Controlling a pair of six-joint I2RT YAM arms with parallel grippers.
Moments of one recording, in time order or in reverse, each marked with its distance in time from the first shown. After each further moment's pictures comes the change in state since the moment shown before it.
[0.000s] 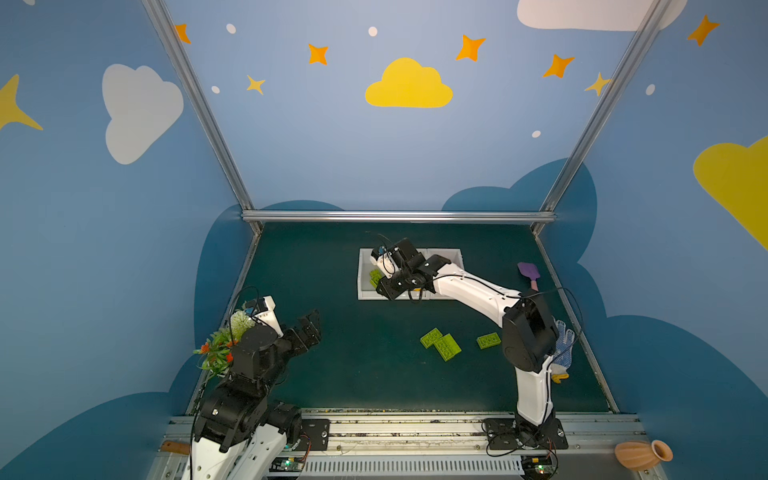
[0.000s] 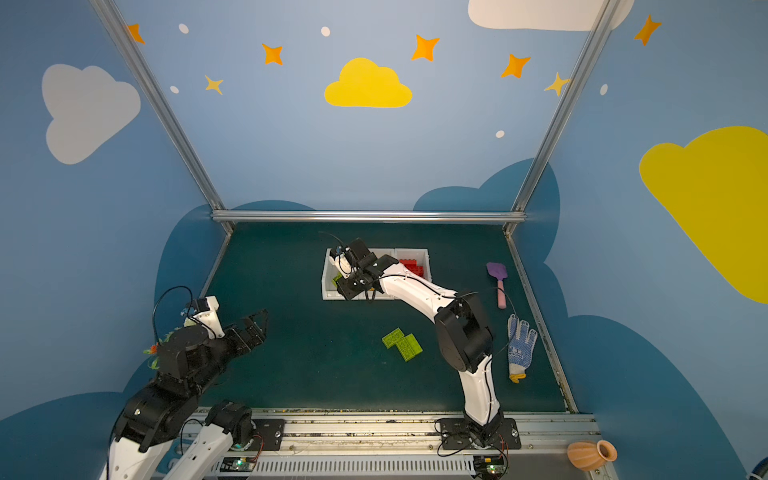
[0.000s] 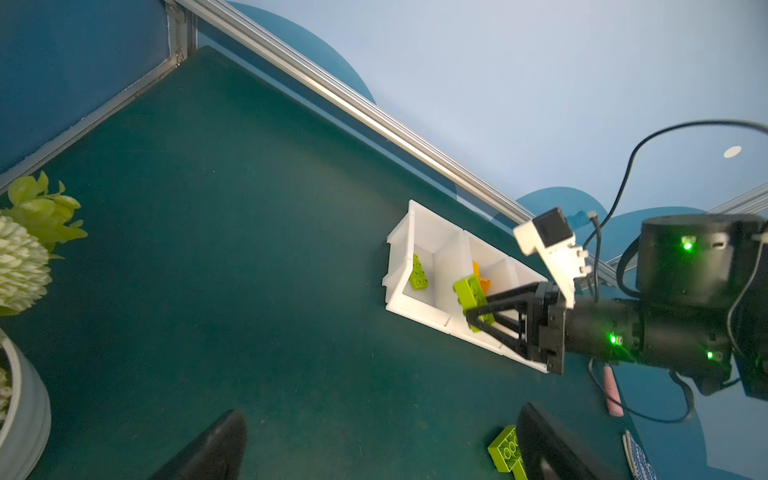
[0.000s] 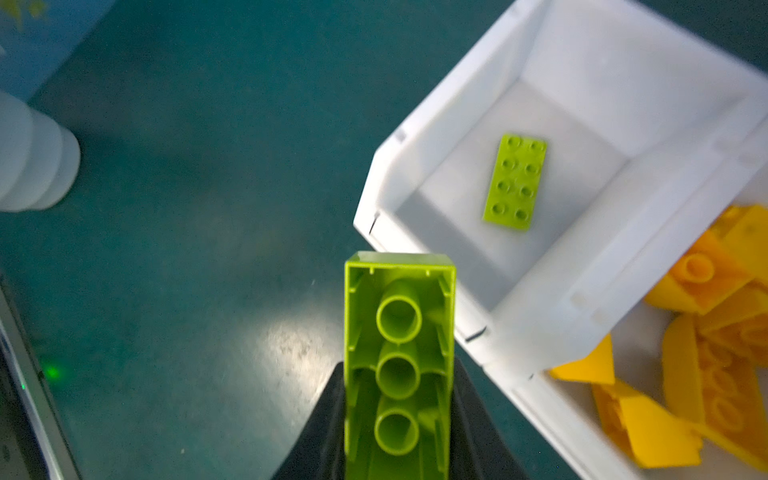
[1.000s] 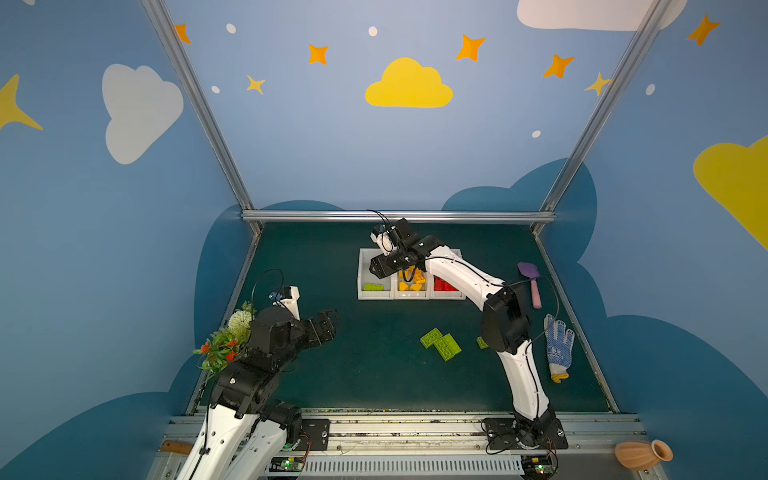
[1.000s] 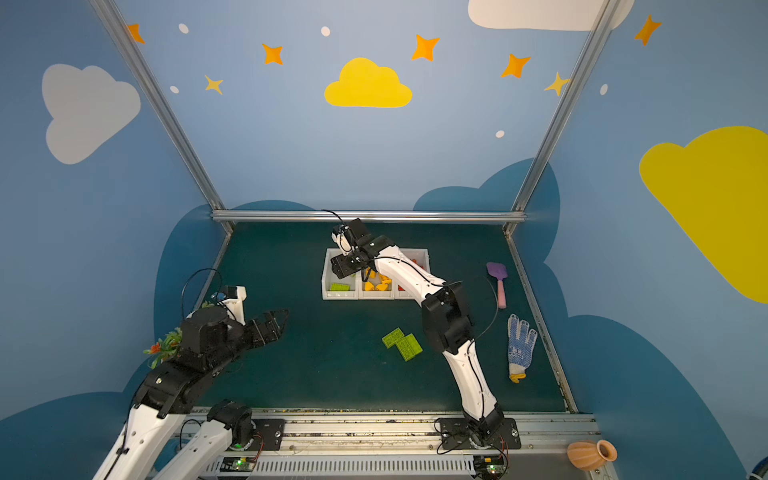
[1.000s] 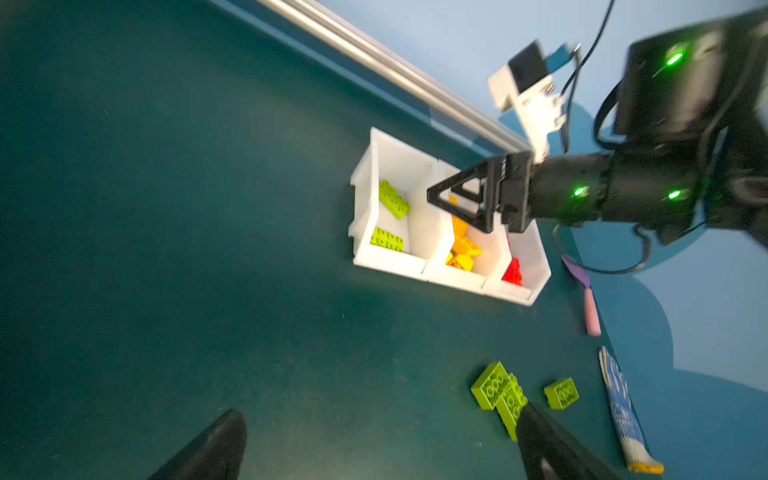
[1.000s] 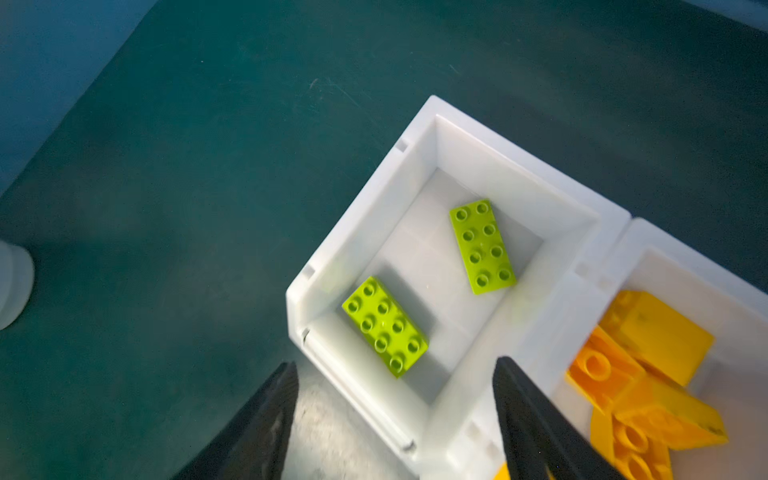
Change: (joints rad) left arm -0.015 0.214 0.022 0.060 0.222 0.083; right arm -0.069 0.123 0.251 -0.082 0.032 0.060
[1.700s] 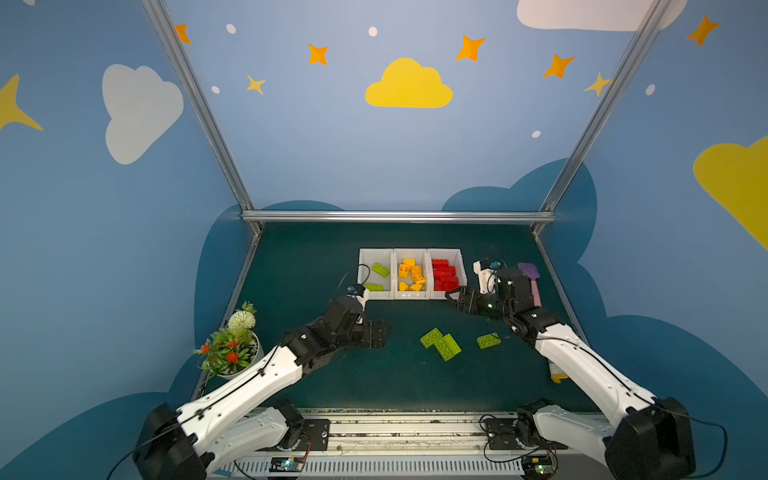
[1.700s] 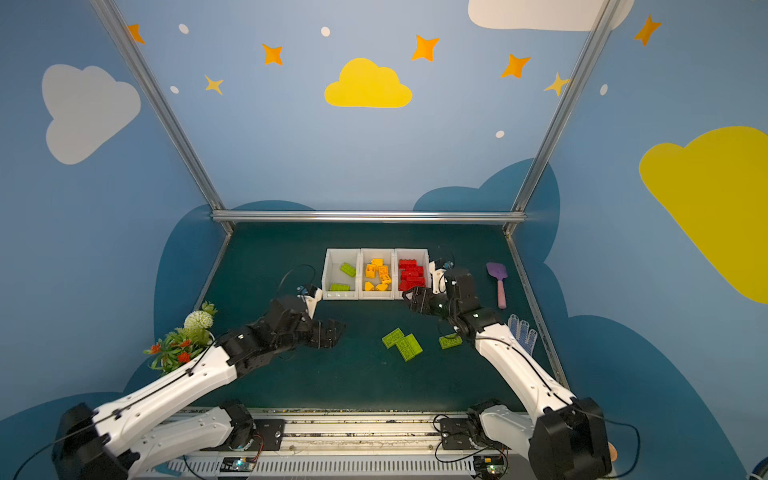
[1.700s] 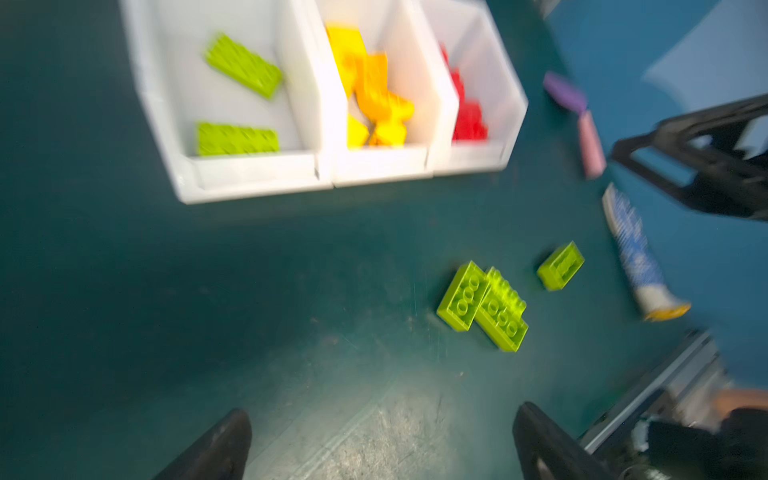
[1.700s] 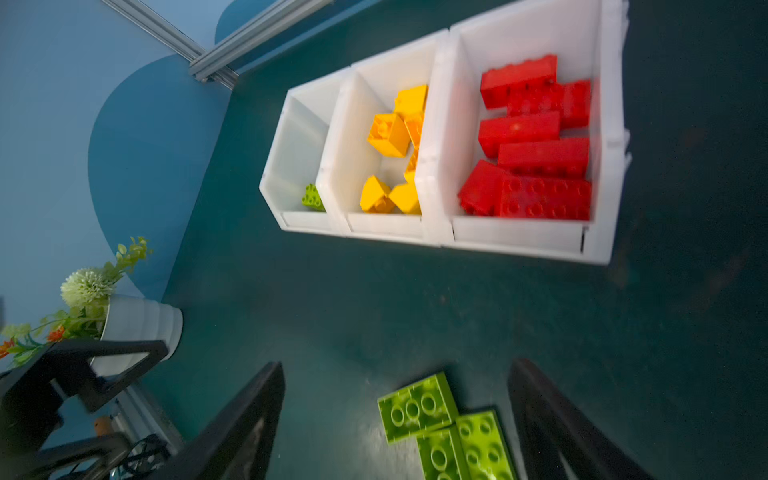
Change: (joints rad) left arm -0.455 0.489 -0.023 0.328 -0.100 0.023; right arm -0.337 -1.098 -1.257 0.385 -0.150 0.377
